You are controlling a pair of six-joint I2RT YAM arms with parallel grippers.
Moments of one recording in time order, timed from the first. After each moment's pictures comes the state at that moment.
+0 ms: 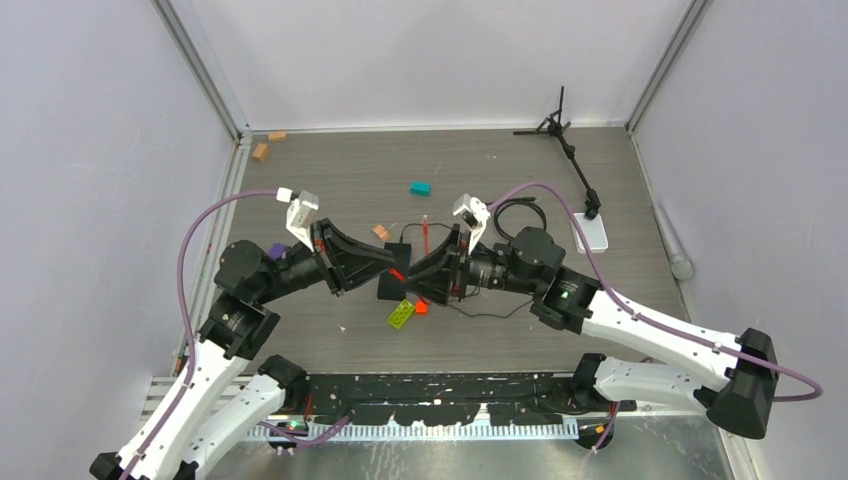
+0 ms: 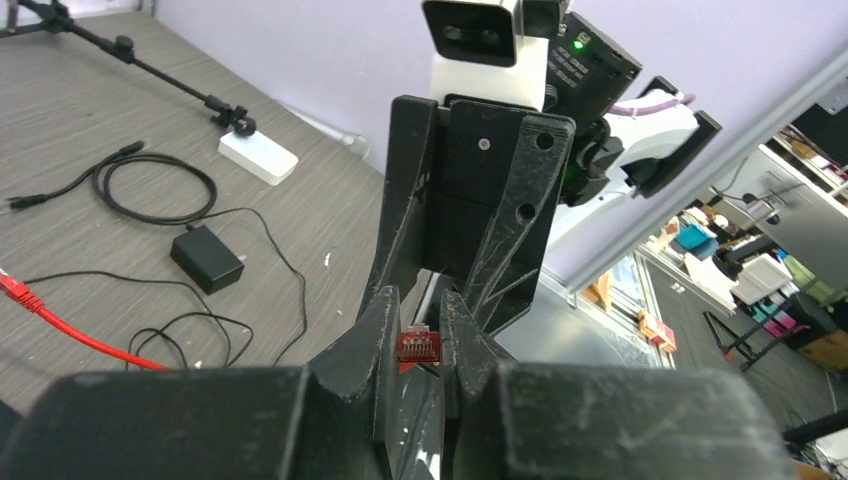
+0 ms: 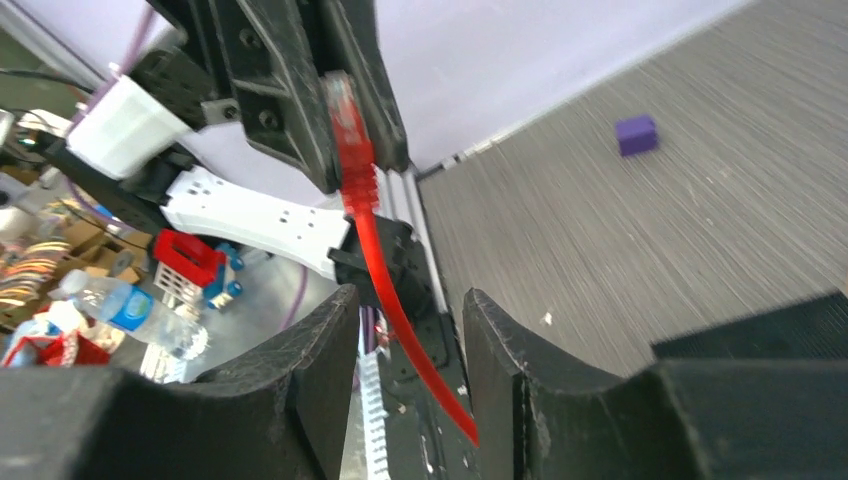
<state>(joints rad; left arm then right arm) -0.51 0.63 0.77 0.02 0.69 -0.63 0.96 1.00 0.82 0.21 -0.38 0.47</state>
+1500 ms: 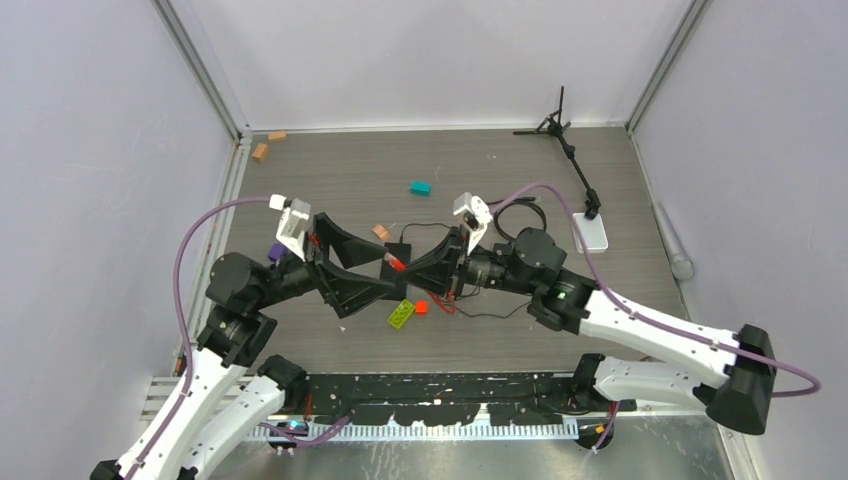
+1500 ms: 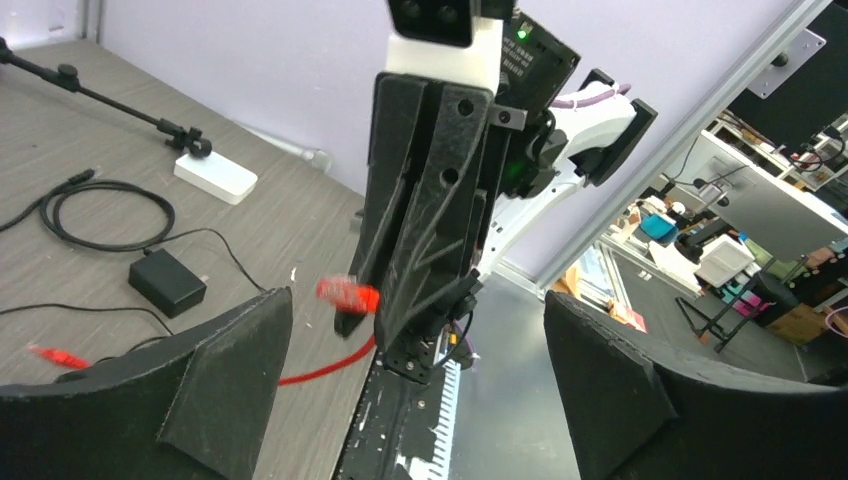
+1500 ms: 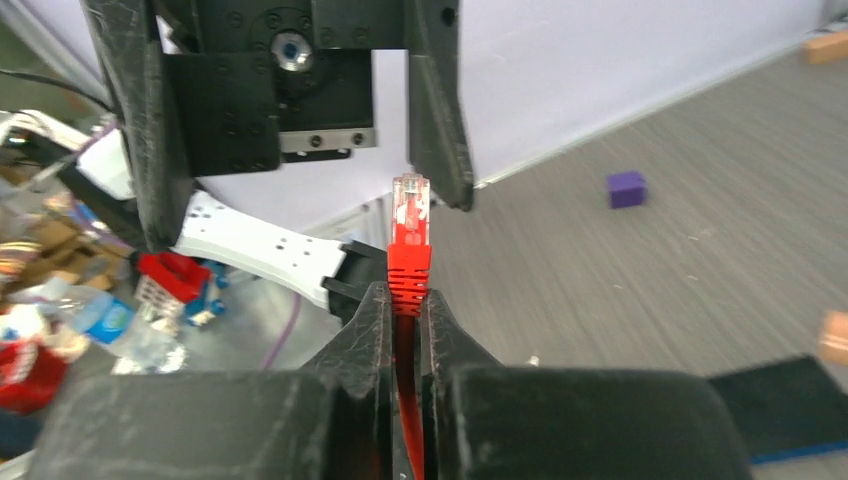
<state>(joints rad) -0.51 0.58 0.73 0.12 0.76 -0.69 1.01 1.07 0.81 0.43 -0.39 0.48</state>
